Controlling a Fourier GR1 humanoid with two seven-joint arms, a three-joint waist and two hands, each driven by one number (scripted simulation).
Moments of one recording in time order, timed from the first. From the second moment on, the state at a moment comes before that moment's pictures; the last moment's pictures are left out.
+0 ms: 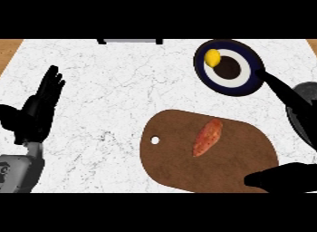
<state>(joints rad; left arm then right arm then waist) -0.22 0.35 -0.07 -1.46 0.19 0.20 0.04 -0.33 -0.62 0.25 -2.16 0.10 0.12 0.89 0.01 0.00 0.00</state>
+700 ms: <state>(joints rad) -0.24 0.30 -0.02 -1.45 0.14 0.17 0.06 -0.31 -0.47 0.29 -2.02 0.28 0.19 0.95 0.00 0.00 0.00</state>
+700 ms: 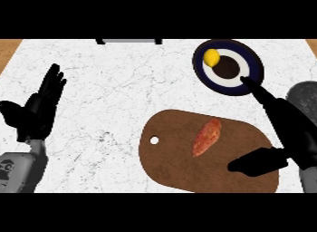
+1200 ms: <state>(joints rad) -0.22 0.28 0.00 -1.46 0.11 0.15 0.07 -0.30 -0.36 0.31 -1.88 0.32 0.28 0.86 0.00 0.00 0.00</state>
